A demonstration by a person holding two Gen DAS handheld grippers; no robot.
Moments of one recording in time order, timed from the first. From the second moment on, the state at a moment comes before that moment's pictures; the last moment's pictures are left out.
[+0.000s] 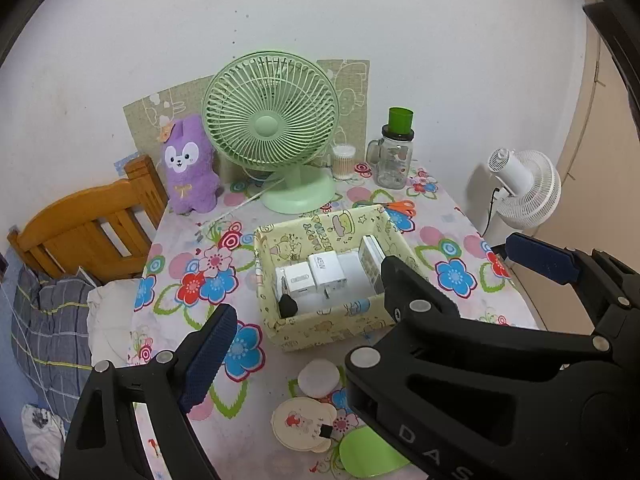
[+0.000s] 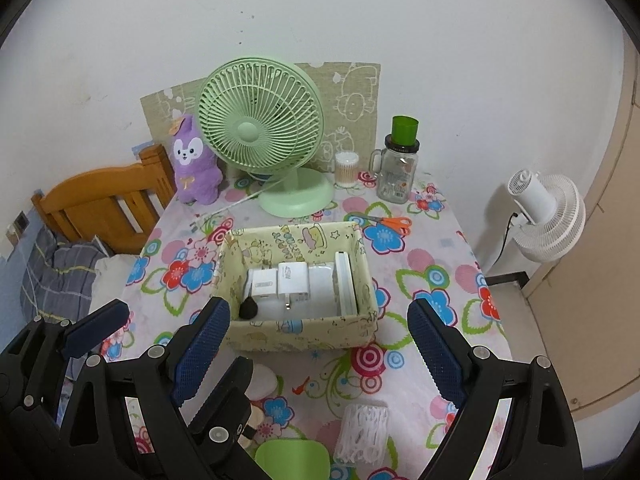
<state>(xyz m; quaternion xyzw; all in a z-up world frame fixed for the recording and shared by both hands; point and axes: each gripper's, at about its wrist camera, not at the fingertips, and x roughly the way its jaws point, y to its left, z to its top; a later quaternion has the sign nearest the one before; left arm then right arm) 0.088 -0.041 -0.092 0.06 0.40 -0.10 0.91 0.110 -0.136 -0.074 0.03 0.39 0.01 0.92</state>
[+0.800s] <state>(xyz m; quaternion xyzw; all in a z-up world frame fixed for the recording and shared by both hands) 0.059 -0.034 -0.127 0.06 0.41 -0.09 0.91 0.079 -0.131 -0.112 0.04 0.40 0.02 0.92</state>
